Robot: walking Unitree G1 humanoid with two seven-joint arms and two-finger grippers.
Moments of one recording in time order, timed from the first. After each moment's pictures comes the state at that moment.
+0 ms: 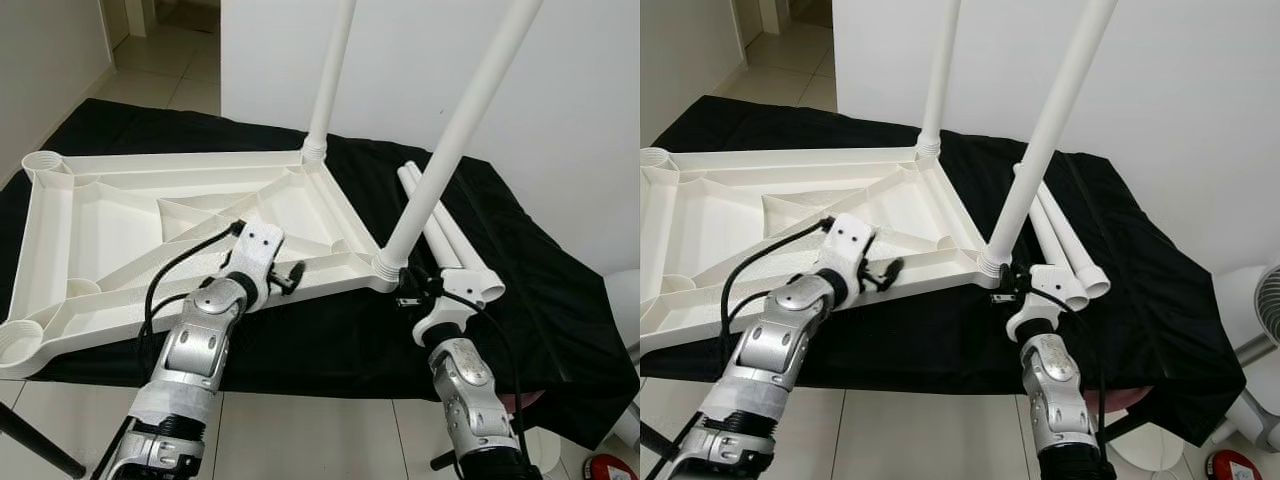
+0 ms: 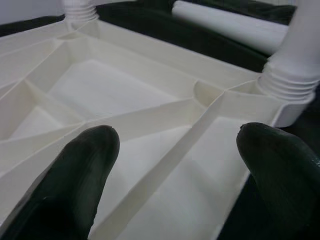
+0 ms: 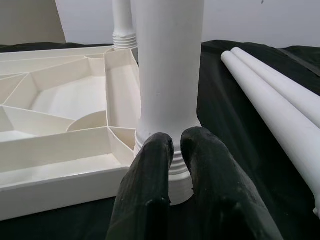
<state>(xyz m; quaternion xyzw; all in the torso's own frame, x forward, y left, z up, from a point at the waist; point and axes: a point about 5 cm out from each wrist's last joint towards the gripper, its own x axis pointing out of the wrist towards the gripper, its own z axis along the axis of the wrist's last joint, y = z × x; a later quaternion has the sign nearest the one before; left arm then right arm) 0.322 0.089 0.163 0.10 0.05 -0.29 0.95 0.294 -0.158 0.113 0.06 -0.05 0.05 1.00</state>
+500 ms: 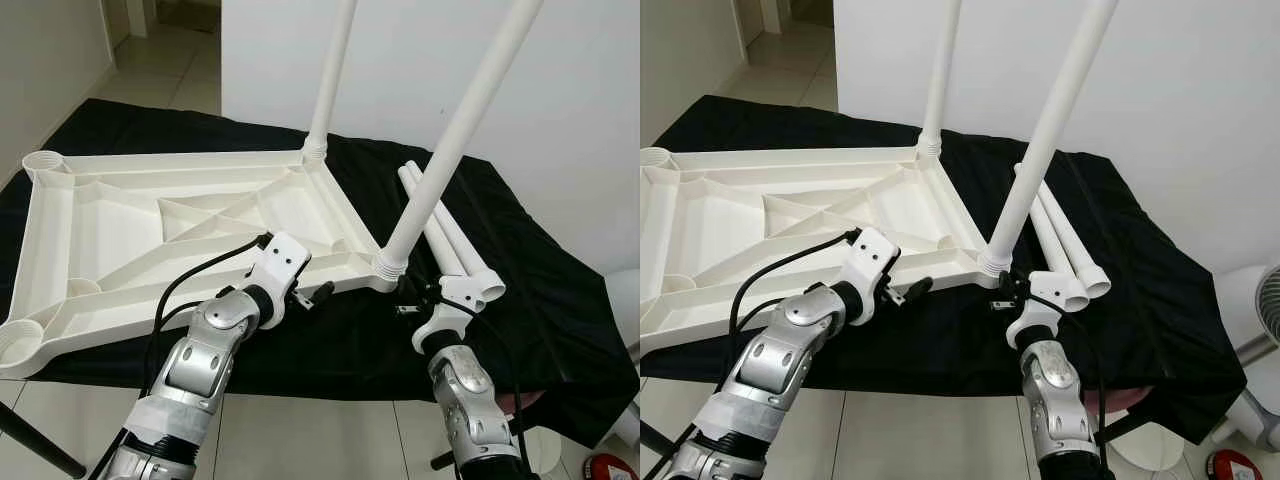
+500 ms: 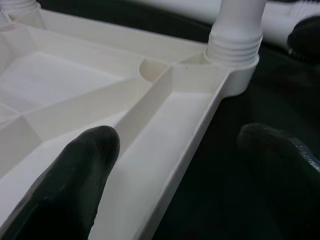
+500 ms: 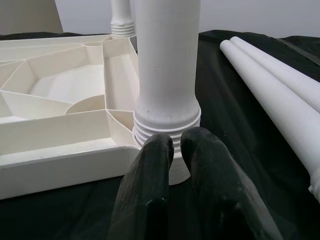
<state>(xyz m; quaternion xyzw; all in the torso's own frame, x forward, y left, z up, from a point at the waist) 0.305 0.079 0.145 0.14 0.08 -0.36 0.92 0.287 -0.157 0.104 0.06 -0.03 0.05 1.00</state>
